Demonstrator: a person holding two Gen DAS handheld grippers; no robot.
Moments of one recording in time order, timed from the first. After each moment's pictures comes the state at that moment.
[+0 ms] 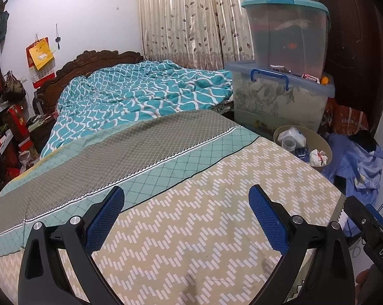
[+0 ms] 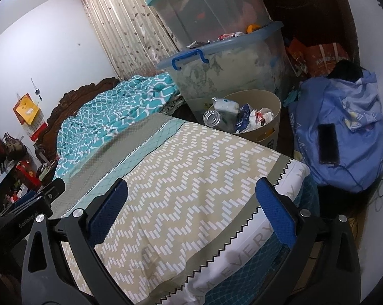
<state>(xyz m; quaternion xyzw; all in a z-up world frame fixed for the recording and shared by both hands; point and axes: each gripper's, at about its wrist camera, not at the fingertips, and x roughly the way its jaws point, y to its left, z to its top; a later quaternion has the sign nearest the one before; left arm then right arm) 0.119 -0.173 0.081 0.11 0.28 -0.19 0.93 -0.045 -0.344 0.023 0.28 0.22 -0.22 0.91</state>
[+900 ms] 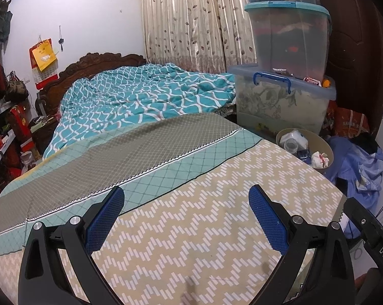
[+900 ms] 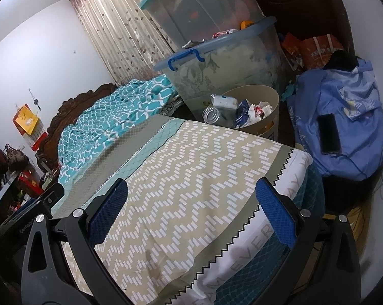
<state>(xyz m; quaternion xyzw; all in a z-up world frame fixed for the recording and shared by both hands) 0.115 -0.165 0.080 0.11 0.27 -0.19 0.94 -0.050 -0.343 0.015 0.32 0.20 -0.23 0.90</state>
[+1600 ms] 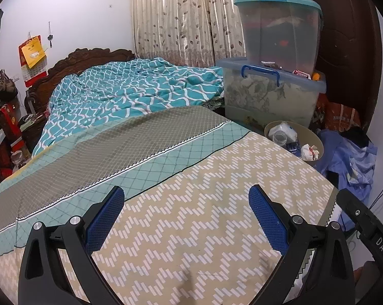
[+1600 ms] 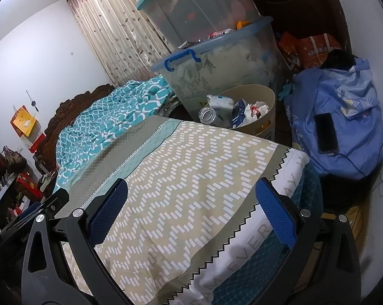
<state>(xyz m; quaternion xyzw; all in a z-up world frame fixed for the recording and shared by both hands) 0.115 -0.172 0.073 0.11 0.29 -0.22 0.93 -0.052 -0.347 0.016 0.31 0.20 -0.24 0.90</state>
